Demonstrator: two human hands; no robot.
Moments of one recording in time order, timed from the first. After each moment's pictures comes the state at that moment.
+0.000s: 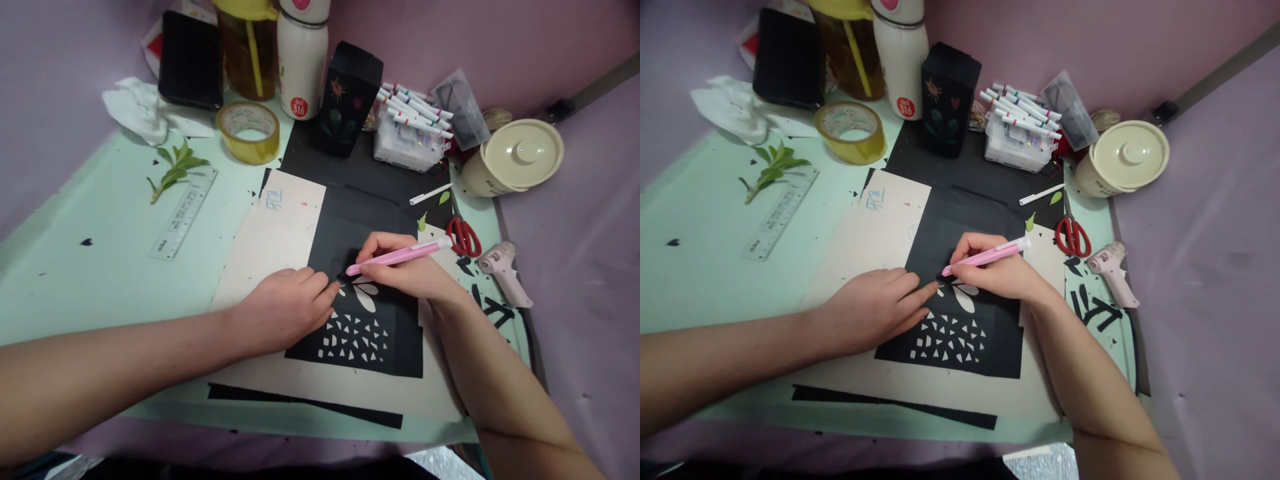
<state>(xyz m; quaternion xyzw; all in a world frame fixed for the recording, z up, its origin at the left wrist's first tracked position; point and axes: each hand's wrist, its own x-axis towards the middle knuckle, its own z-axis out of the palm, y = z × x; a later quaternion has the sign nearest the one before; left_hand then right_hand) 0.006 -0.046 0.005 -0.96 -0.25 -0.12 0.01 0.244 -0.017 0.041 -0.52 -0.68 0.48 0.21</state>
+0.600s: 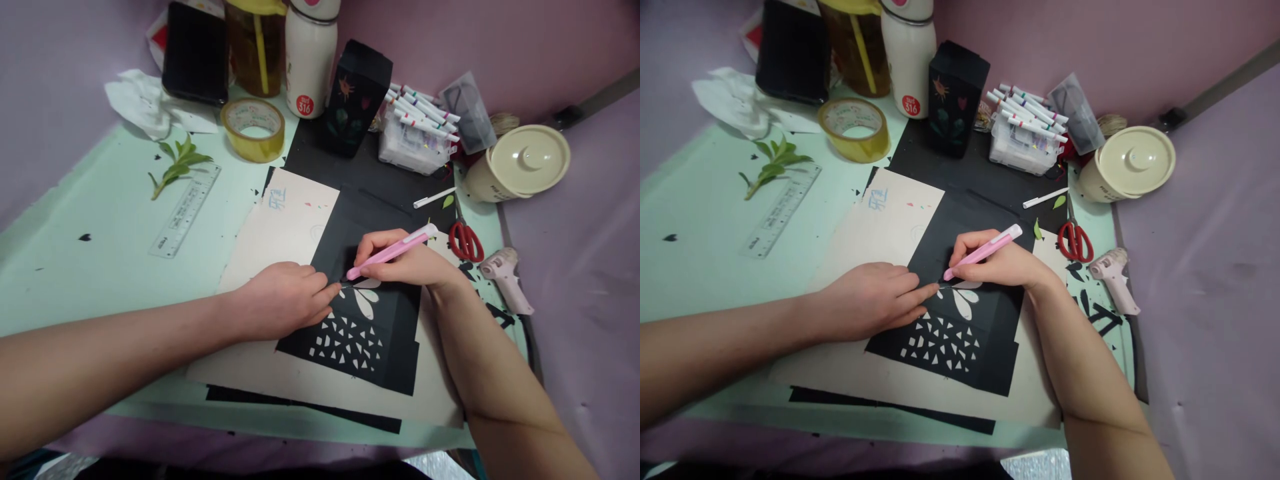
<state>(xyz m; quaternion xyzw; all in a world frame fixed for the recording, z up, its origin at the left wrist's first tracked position) 0.000 -0.028 0.005 -0.97 -0.18 -0.13 0.01 0.251 0.010 0.033 -0.42 -0.69 0.57 0.15</state>
